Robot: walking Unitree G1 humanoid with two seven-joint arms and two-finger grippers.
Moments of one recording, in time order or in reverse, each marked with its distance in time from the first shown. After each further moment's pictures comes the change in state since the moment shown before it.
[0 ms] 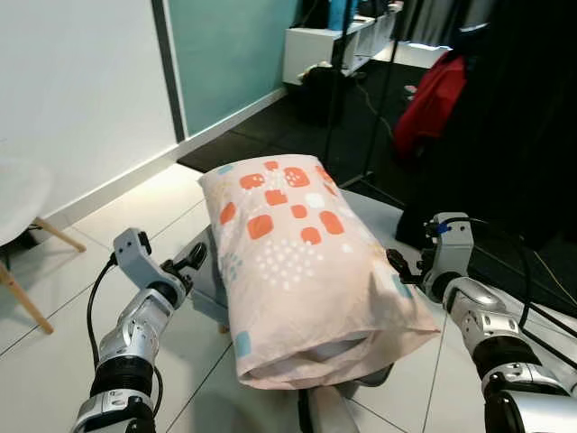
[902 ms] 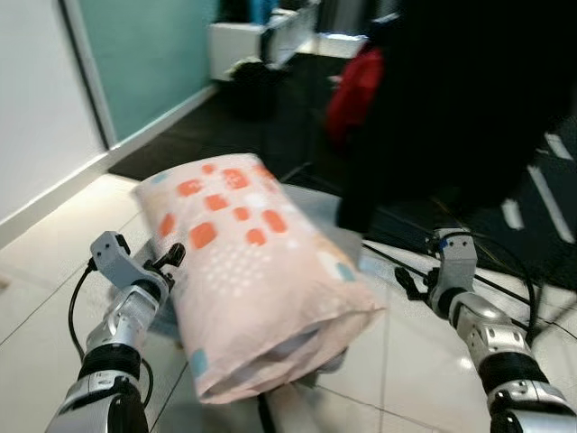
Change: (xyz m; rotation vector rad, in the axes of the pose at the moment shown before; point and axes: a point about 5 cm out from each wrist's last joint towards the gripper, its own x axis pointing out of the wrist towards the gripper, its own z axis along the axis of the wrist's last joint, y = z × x) left arm 0.010 -0.006 0.015 -0.072 -0.034 0.021; right arm 0.001 0.011 -0.004 0.016 0.013 0.001
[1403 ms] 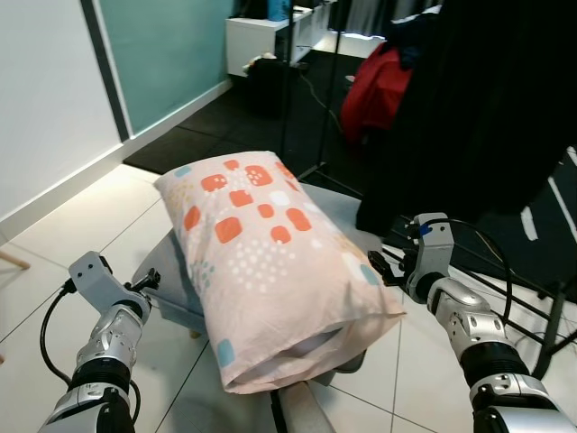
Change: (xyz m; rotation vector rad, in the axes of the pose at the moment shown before) left arm -0.011 0.043 -0.008 0.116 -0.003 0.245; right arm 0.004 0.024 0.014 -0.015 -0.051 0.122
